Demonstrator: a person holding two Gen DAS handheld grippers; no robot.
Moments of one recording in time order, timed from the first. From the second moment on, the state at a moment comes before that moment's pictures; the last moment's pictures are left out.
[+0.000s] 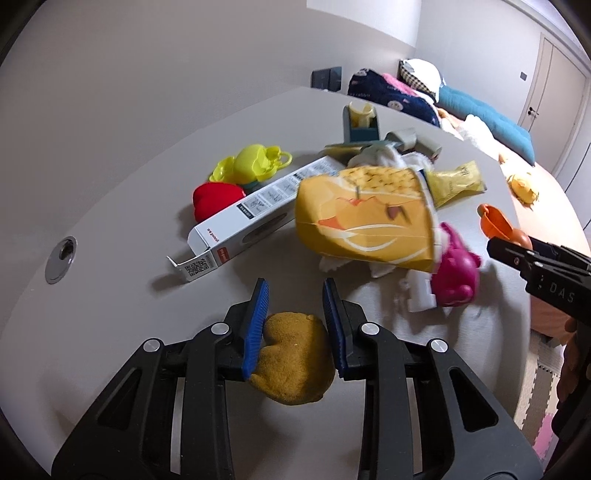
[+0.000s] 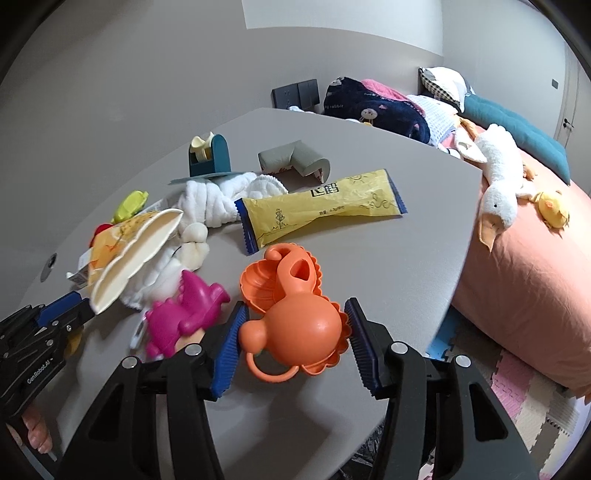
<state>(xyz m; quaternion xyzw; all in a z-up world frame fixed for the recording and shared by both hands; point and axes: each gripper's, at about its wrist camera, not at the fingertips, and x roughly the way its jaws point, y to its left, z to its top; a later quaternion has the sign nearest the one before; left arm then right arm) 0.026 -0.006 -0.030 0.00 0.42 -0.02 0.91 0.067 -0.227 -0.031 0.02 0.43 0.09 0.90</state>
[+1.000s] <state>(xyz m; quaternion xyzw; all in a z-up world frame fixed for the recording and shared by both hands) -0.019 -0.163 -0.004 0.04 0.40 -0.17 0.90 -0.037 -0.357 0.005 0.06 0.39 0.00 0.92</state>
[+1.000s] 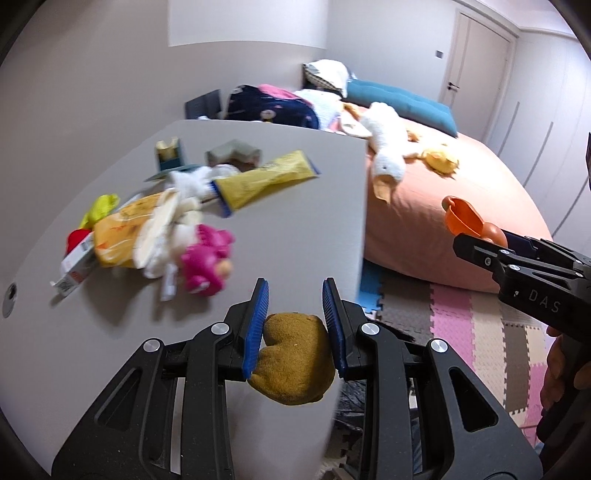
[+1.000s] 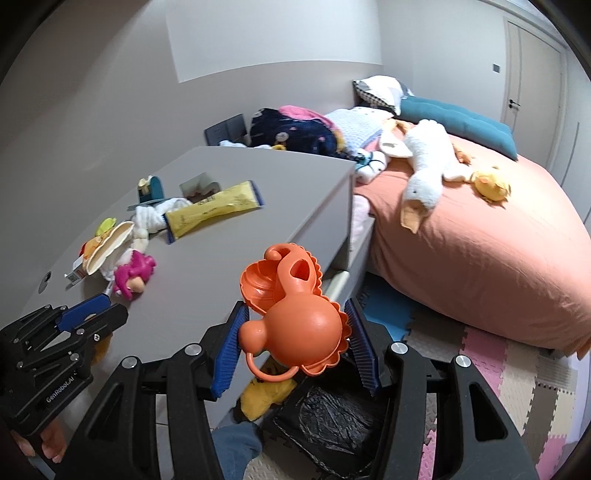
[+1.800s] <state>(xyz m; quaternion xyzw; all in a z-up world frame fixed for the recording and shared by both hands) -0.029 -0.262 -0.019 0.09 0.42 -0.27 0.86 -0.067 -0.439 -0.003 0.09 0.39 -0.08 0.91</state>
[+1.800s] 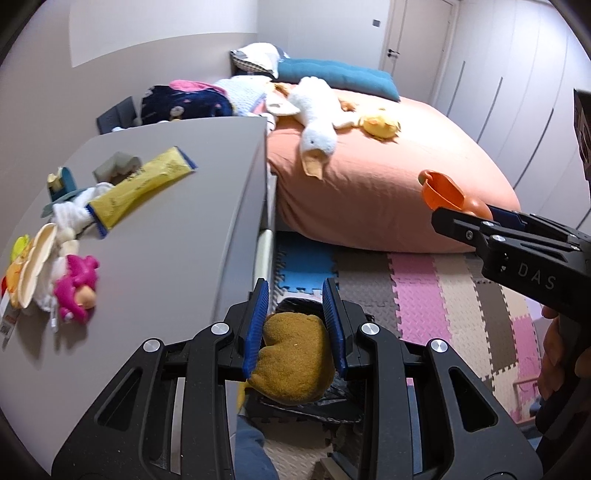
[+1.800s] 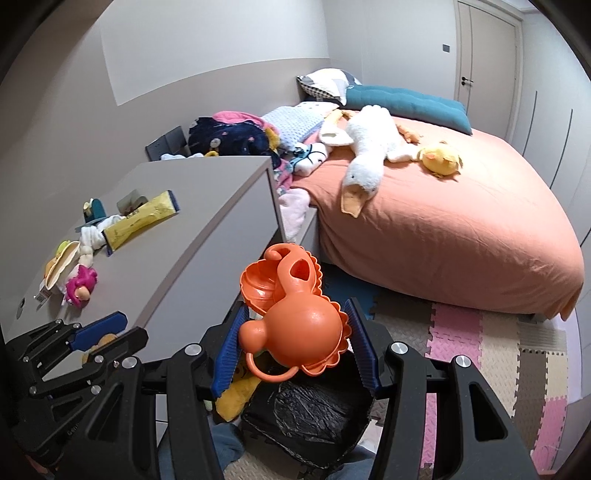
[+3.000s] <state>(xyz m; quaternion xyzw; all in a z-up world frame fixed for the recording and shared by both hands) -0.005 -0.201 -0.013 0.08 0.42 -0.20 0.88 -0.035 -0.409 -0.016 0.10 0.40 -0.06 0.91</state>
